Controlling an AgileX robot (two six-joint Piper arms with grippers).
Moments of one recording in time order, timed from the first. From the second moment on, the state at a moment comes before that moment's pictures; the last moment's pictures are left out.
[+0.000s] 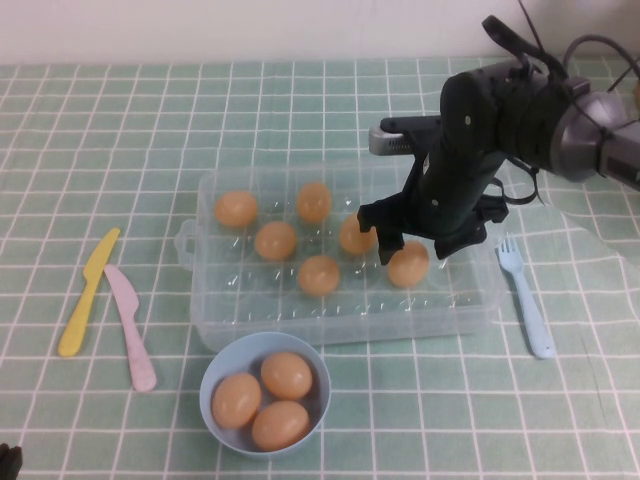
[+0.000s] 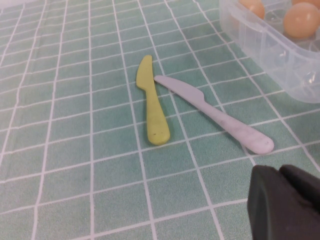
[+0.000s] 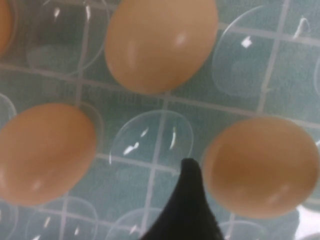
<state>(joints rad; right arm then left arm) 0.51 2.08 -1.73 0.07 1.00 0.34 -0.16 -0.01 0.02 -0.05 0.37 0.17</state>
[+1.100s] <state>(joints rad) 0.51 2.14 -1.73 0.06 0.97 0.36 -0.16 -0.01 0.02 -0.05 0.37 0.17</state>
